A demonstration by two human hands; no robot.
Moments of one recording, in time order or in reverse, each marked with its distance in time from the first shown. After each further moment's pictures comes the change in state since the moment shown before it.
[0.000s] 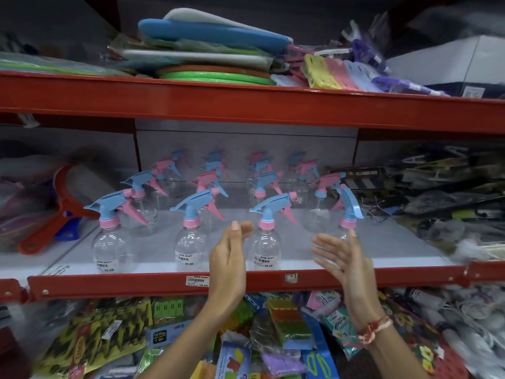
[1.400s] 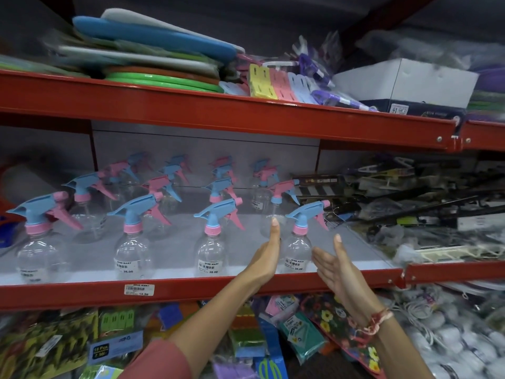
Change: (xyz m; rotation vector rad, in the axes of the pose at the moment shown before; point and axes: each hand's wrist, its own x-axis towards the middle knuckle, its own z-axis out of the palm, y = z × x) left_hand 0.018 -0.018 0.151 0.148 -0.620 -0.409; right_hand 0.039 -0.011 -0.105 -0.203 -0.225 0.265
